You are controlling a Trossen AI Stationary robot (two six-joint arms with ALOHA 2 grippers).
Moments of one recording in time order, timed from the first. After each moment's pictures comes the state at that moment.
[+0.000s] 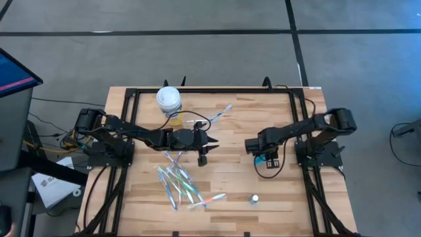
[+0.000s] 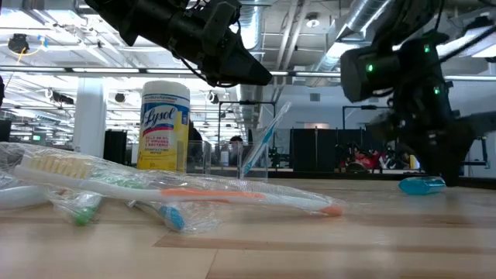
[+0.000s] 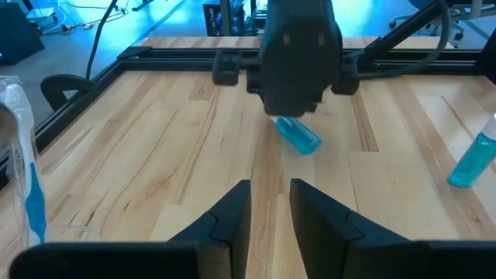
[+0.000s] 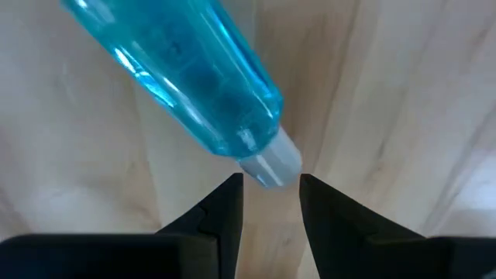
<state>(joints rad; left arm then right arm) -0.08 1.59 0.84 0.38 -0.25 -0.04 0.06 1.63 0.82 -1.01 0.10 -0.01</state>
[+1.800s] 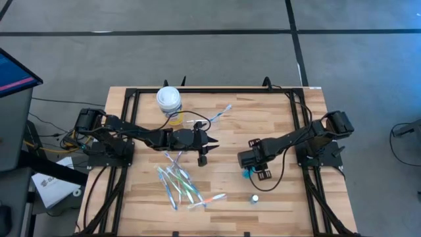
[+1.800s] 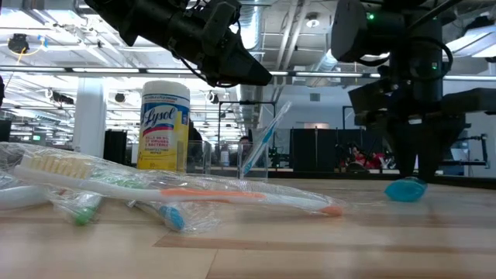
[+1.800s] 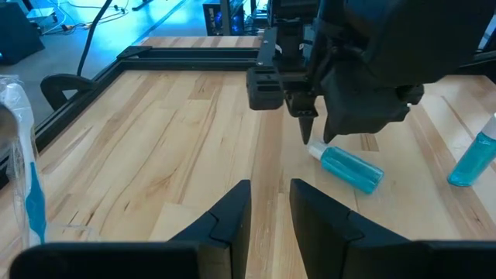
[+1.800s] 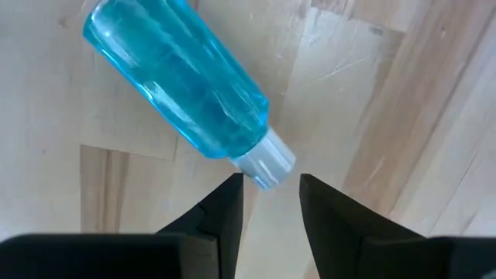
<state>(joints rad) -0.08 1.59 0.83 0.38 -0.25 -0.03 0.23 1.66 0.94 -0.85 0.08 -0.01</state>
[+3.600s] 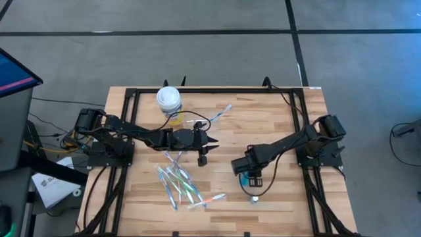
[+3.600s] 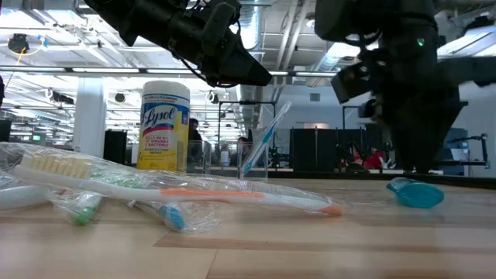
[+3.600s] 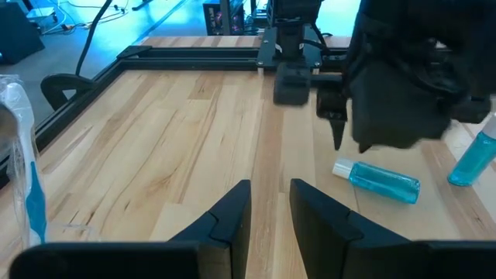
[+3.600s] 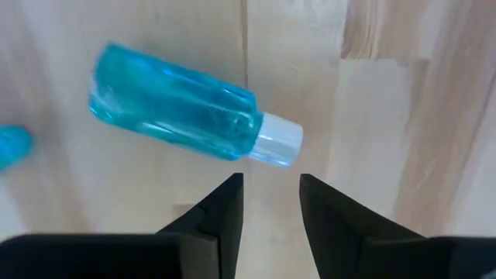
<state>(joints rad) -0.08 1.59 0.83 0.38 -0.25 -0.03 0.29 1.76 1.12 -0.95 0.01 0.36</state>
